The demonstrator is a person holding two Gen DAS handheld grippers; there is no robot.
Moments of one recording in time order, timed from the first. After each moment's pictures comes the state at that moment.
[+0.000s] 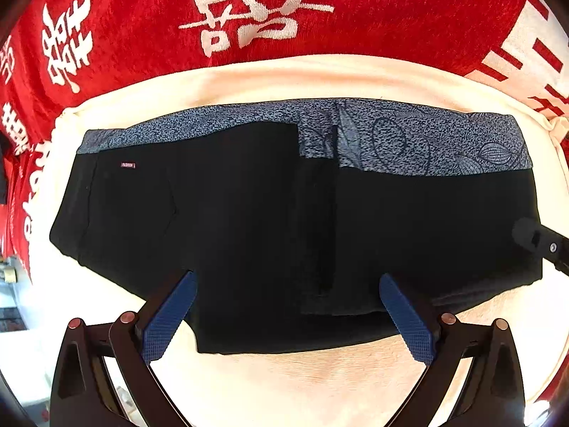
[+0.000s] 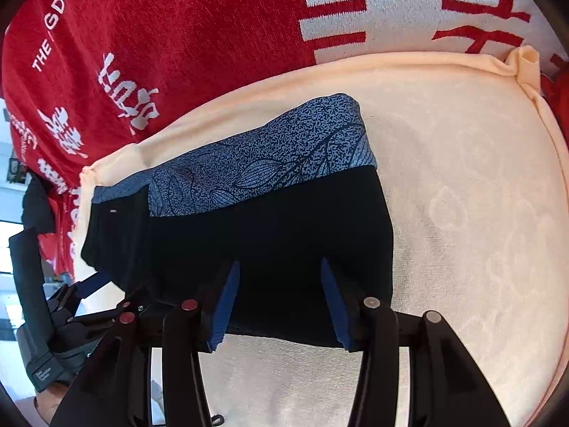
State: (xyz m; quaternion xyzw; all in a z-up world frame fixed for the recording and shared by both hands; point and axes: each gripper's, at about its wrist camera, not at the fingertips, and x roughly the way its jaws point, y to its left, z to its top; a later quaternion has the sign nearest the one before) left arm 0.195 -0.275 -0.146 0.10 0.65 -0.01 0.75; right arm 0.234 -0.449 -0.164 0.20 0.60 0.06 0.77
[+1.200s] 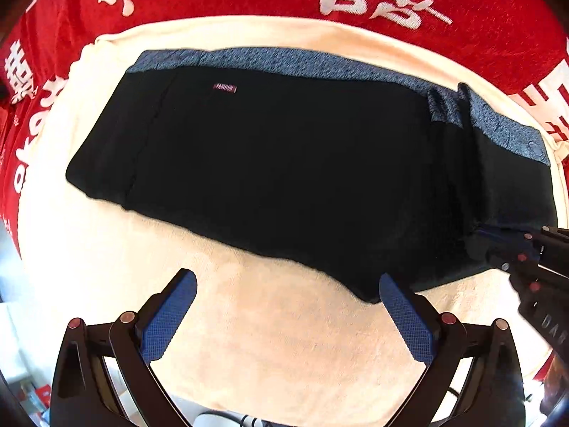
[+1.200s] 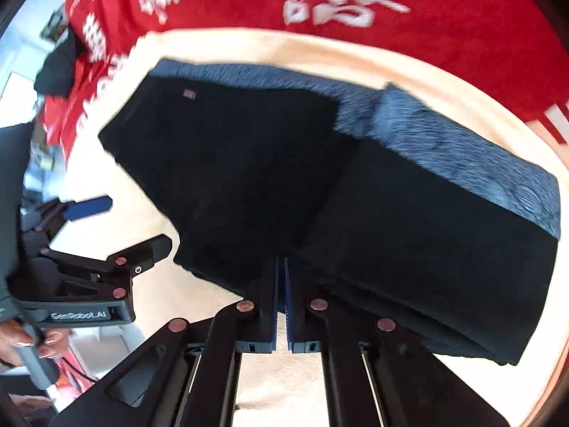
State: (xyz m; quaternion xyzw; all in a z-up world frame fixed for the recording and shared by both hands) left arm 0.166 -0.128 -0.155 0.02 0.68 0.00 0.74; right arm 0.228 -0.252 -0.165 -0.02 0.63 0.22 0.74
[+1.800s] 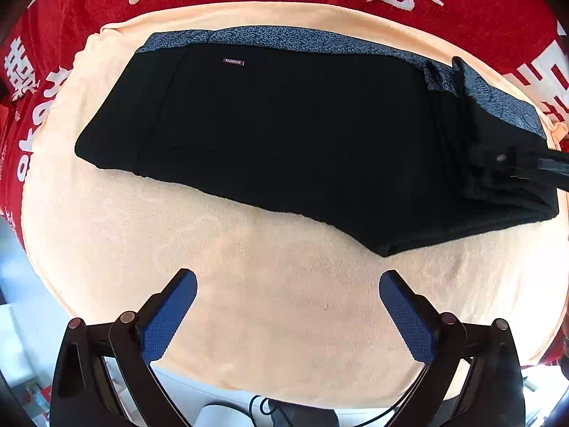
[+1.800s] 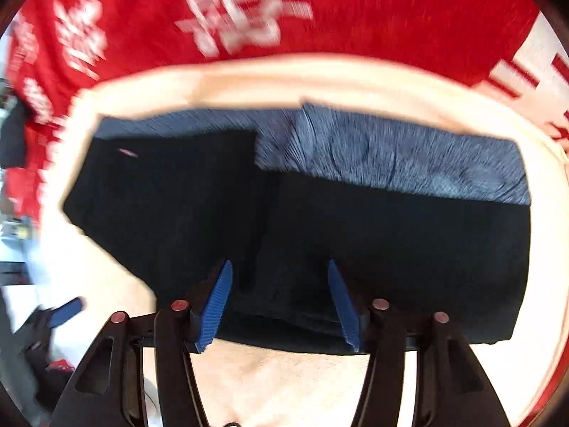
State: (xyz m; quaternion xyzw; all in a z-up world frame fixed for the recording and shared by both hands) left arm 0.107 -0.108 -0.165 0.03 0.69 -0.01 0.73; right arm 0.265 -0.281 -0.182 0.06 0.66 0.07 0.74
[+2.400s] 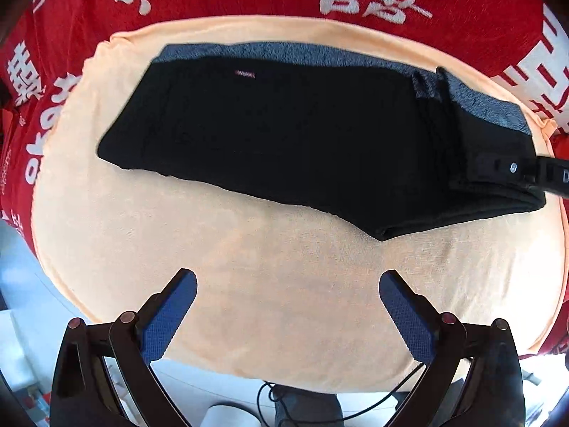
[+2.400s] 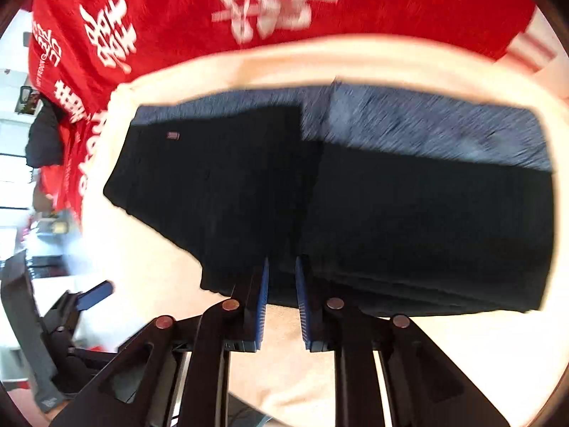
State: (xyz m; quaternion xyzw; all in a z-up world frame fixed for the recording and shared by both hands) left arm 0.092 -0.096 -0.140 0.04 0.68 -0.01 0.74; right arm 0.240 -0.291 -0.145 0.12 0.64 0.12 0.75
